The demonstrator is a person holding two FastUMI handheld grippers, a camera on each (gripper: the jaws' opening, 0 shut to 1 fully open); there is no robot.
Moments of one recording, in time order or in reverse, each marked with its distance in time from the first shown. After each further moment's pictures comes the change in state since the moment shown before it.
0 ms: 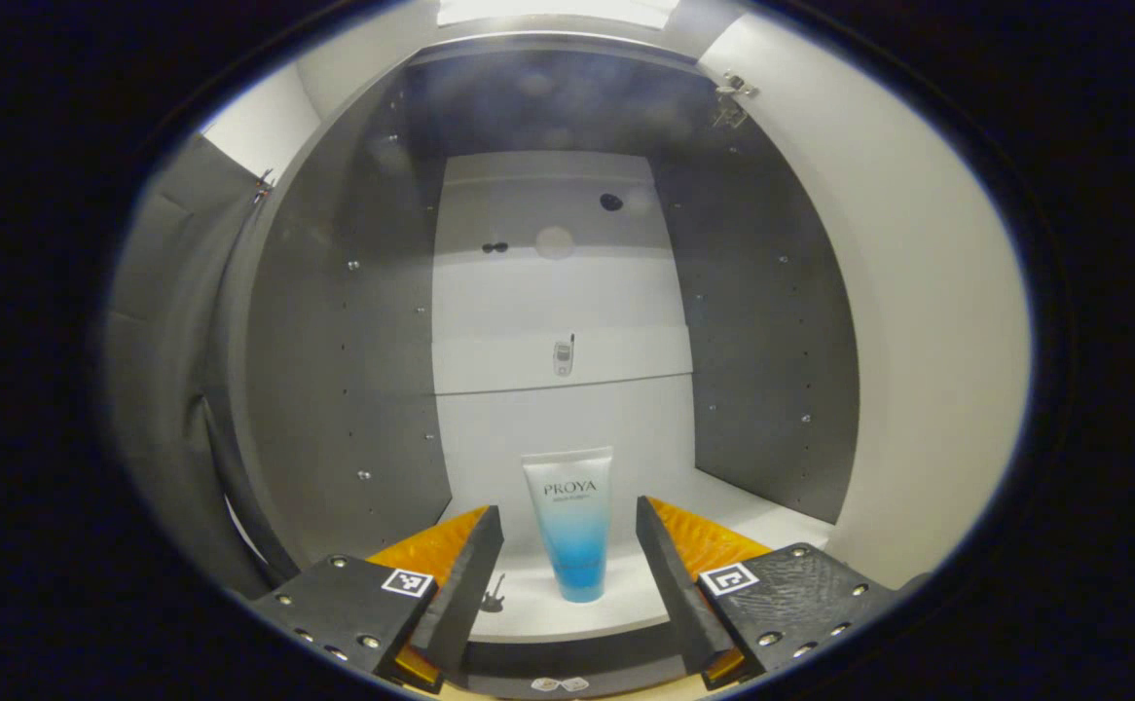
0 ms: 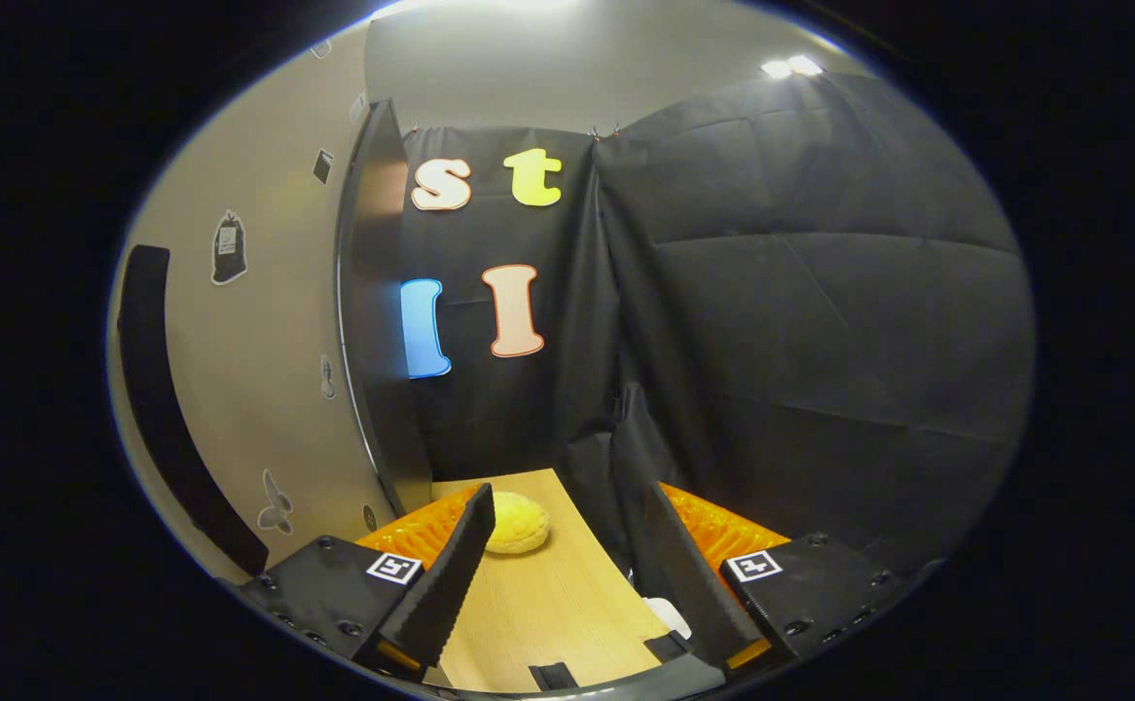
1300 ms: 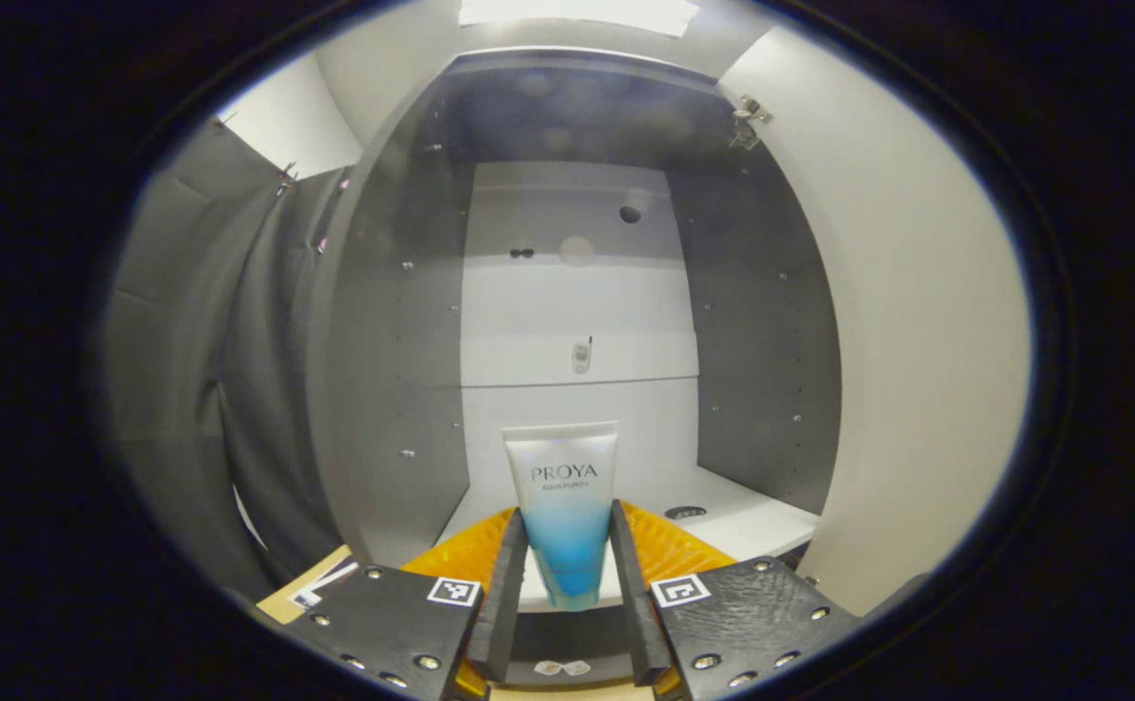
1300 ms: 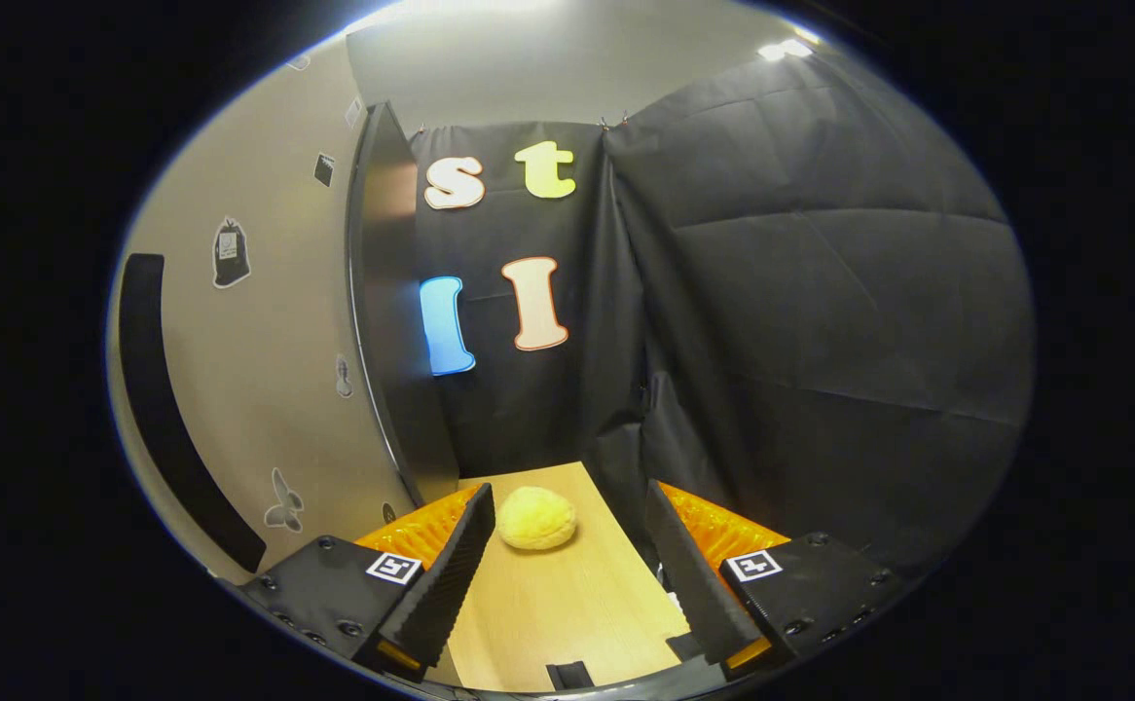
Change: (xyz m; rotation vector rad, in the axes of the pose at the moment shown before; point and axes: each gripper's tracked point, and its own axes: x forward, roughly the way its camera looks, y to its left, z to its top) left arm -0.016 0.002 0.009 -0.025 -0.019 0.049; right arm 0.011 0.008 -0.005 0.040 0.010 0.127
